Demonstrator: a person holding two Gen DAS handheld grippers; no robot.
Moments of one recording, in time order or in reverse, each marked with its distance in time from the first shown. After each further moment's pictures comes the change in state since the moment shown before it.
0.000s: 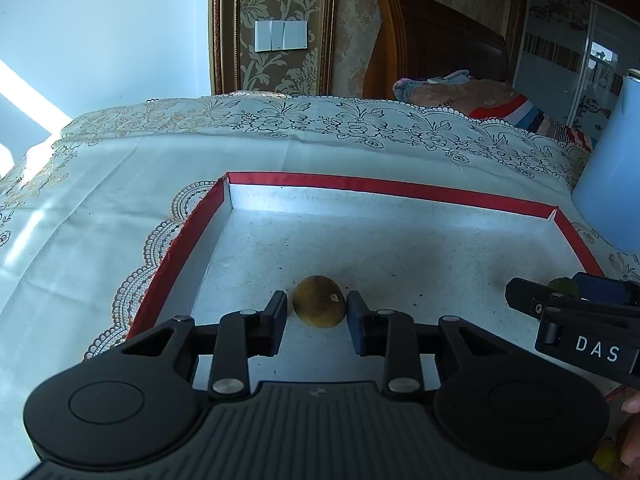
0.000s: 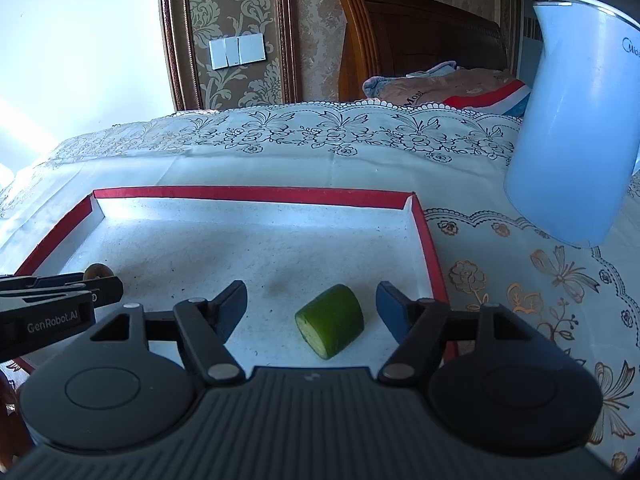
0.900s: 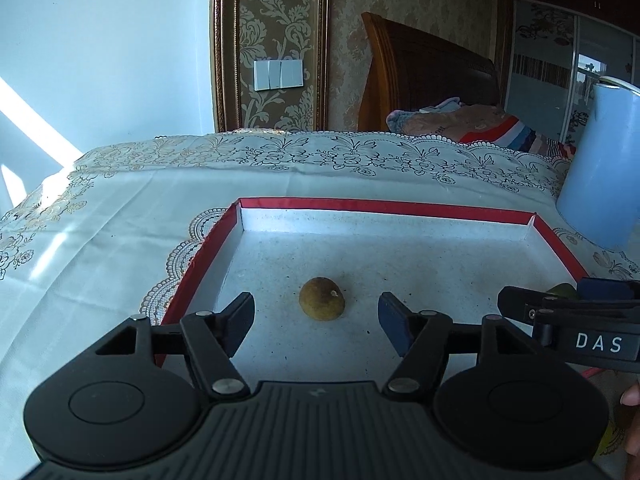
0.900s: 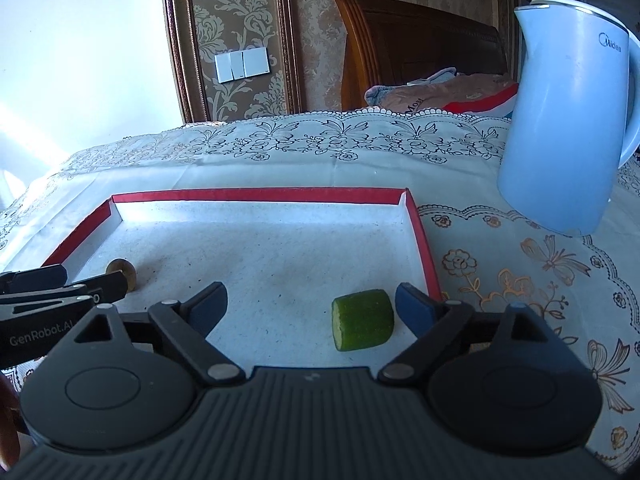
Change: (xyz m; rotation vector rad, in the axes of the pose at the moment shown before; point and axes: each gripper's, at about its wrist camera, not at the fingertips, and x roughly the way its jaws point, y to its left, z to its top) left arm -0.034 -0.001 -0.017 0.039 -0.118 0.006; right arm -0.025 -0.003 -0.015 0.025 -0.034 0.028
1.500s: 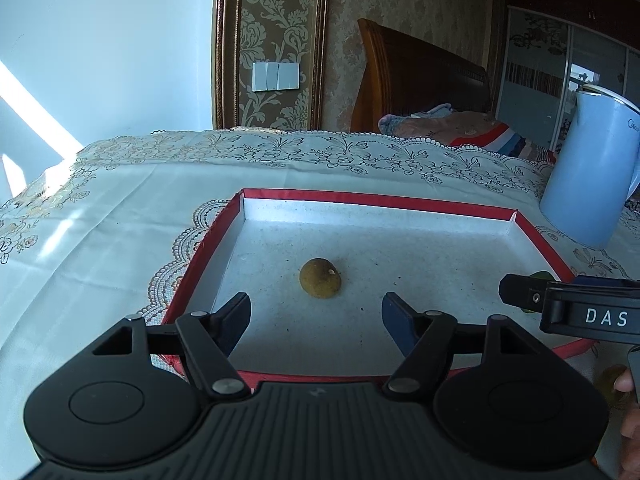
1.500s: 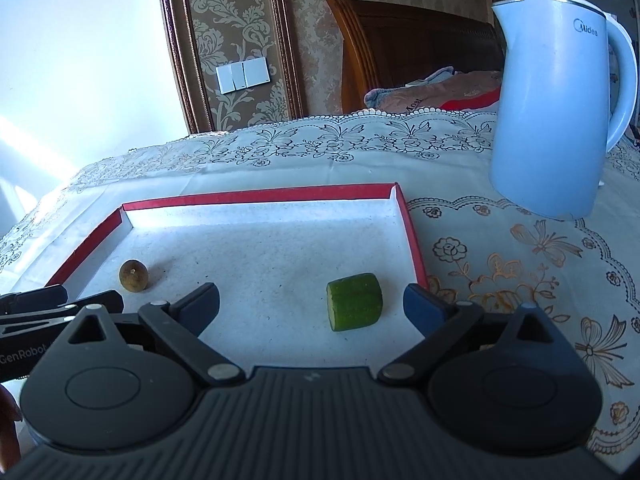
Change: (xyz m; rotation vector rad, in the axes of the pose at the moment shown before) left arm -0.025 0.008 -0.014 -0.029 -0.017 -0.036; right arm -0.020 -0.011 -0.010 0.042 -0.024 0.030
